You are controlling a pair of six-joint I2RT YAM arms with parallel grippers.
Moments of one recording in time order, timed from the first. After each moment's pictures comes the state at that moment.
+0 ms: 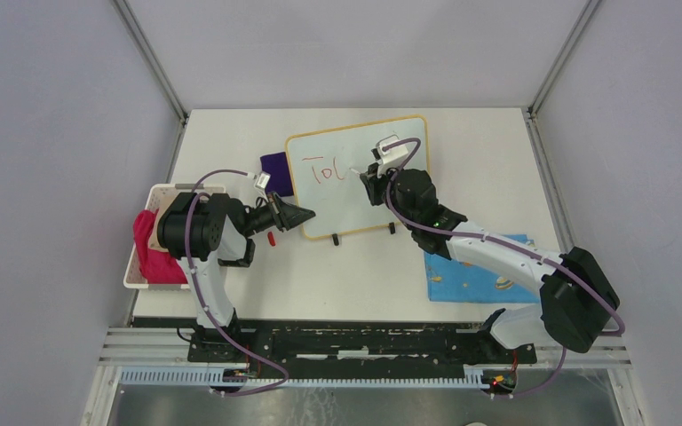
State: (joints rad) left arm -0.06 2.00 0.46 1.54 1.00 -0.80; right arm 0.77 1.39 0.89 0.34 0.25 0.09
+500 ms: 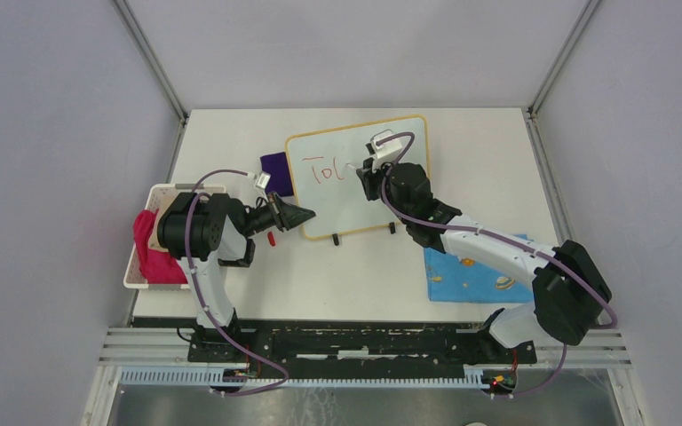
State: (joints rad) left arm -0.06 2.00 0.46 1.54 1.00 -0.80; right arm 0.76 1.44 0.95 0.33 0.26 0.07
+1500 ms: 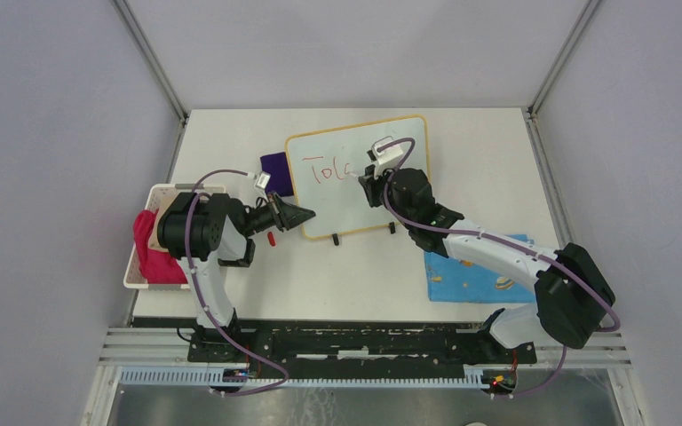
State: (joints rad) left arm -0.06 2.00 0.46 1.54 1.00 -0.80; right arm 0.76 1.42 0.90 0.31 0.24 0.07
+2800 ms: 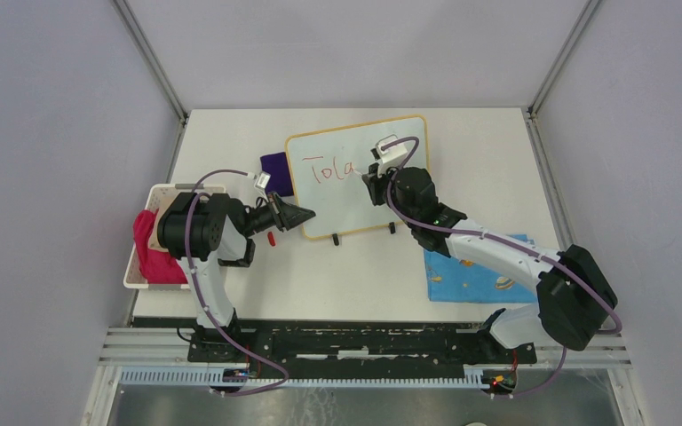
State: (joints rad) left arm -0.06 2.00 0.46 1.54 1.00 -0.80; right arm 0.75 1.40 0.88 0.32 0.23 0.07
